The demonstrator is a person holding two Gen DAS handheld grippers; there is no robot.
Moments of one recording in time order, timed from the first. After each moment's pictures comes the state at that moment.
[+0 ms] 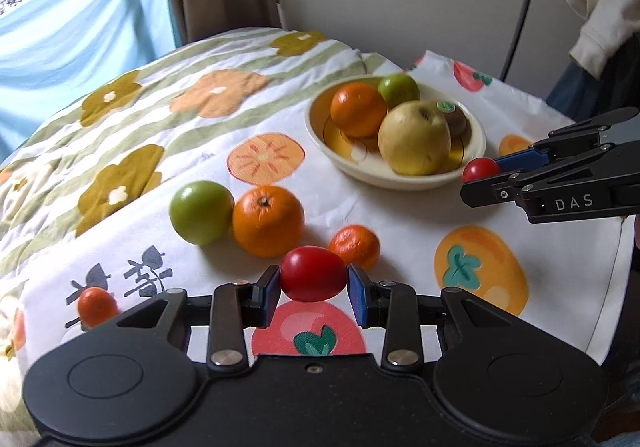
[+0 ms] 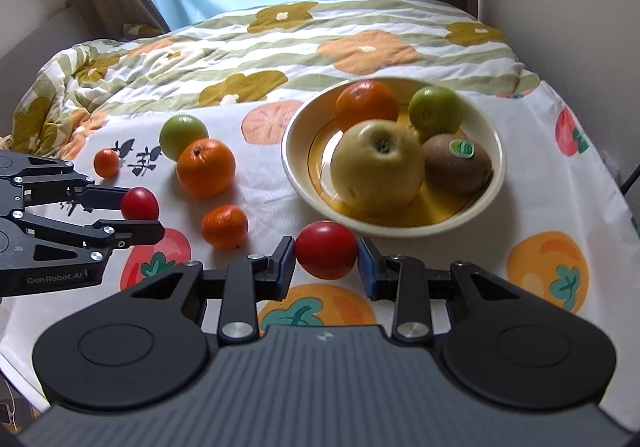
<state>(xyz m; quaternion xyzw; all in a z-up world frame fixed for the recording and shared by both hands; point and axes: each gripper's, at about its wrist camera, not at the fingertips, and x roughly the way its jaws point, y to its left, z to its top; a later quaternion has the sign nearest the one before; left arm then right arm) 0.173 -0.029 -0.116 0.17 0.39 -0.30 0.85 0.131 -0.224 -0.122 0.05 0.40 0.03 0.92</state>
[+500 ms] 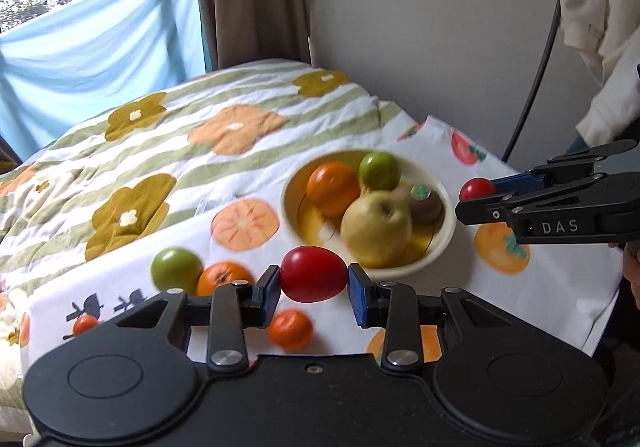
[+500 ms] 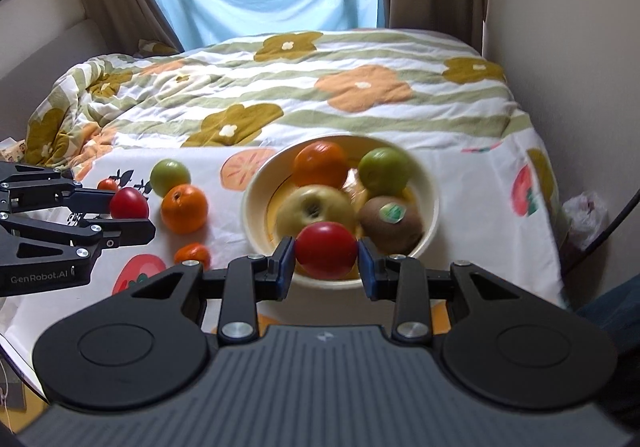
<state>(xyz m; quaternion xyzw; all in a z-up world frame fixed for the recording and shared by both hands) 0.155 -0.097 -0.064 0.13 0.36 -0.25 0.89 0.132 -0.294 -0.075 0.03 0.37 0.06 0.93</state>
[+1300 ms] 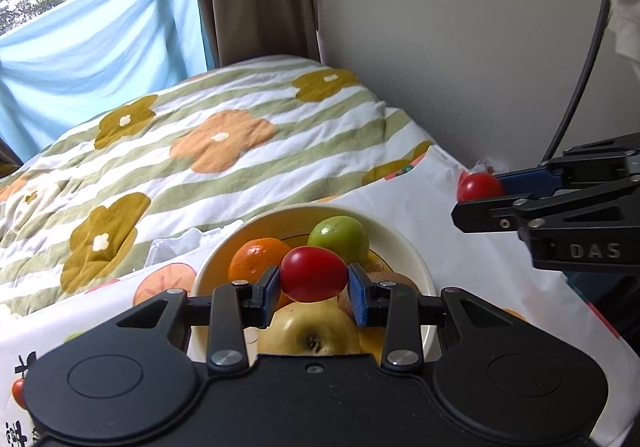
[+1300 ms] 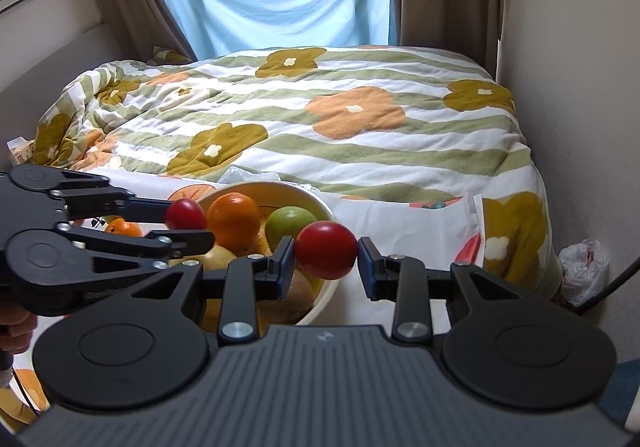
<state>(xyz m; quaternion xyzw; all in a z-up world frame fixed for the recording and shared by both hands) 0.229 -0.230 -0.091 0.13 0.38 -0.21 0.89 0.198 -0.399 -0.080 0.02 0.36 0.10 0.93</state>
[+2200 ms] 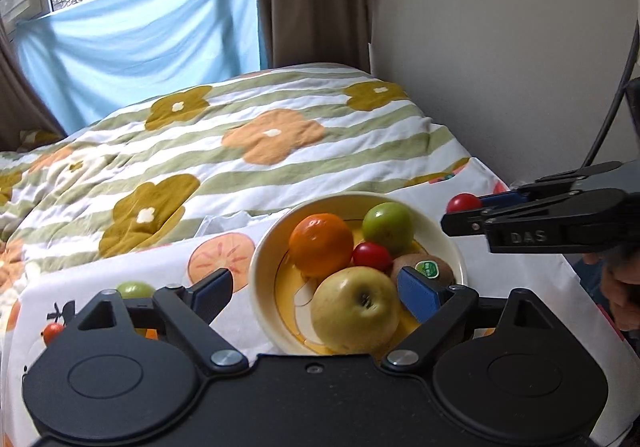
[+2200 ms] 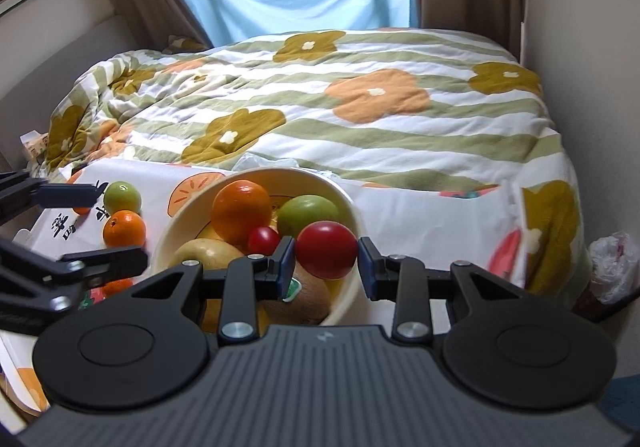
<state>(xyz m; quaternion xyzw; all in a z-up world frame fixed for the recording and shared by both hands) 0.195 -0.184 -0.076 0.09 0.37 -0.14 0.91 0.229 -0.380 -0.108 0.03 0.37 0.14 0.92</state>
